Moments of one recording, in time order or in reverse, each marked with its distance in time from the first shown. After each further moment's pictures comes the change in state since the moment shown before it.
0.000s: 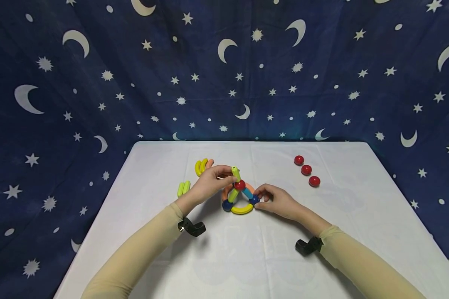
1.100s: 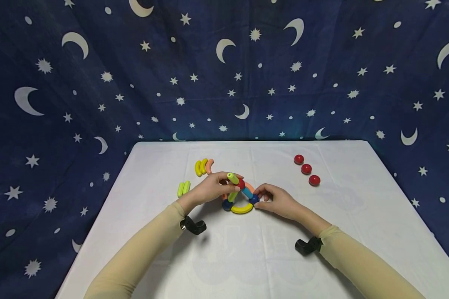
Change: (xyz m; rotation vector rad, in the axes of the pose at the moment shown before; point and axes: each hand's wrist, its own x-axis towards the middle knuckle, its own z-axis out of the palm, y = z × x) left_hand 0.001 -0.010 0.001 0.090 -0.189 -0.062; right_hand -0.001 0.002 0.001 -0.010 0.018 -0.027
